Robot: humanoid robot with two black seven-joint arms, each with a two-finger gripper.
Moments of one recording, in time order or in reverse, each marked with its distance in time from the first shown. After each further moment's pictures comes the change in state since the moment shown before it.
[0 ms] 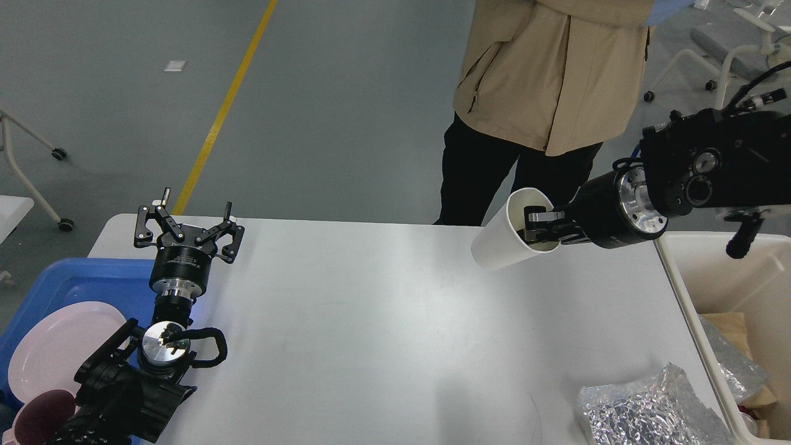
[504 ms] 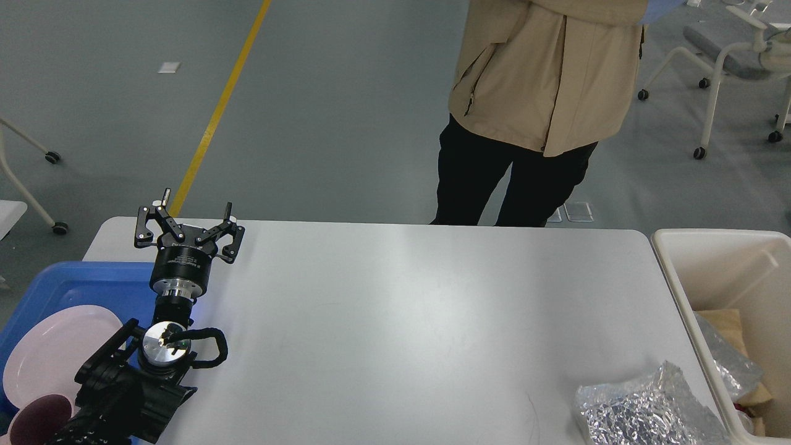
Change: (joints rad) left arm 0.000 0.000 0.000 0.000 0.000 0.000 0.000; right arm -0.466 0.006 -0.311 -1.614 0.460 -0.240 -0.224
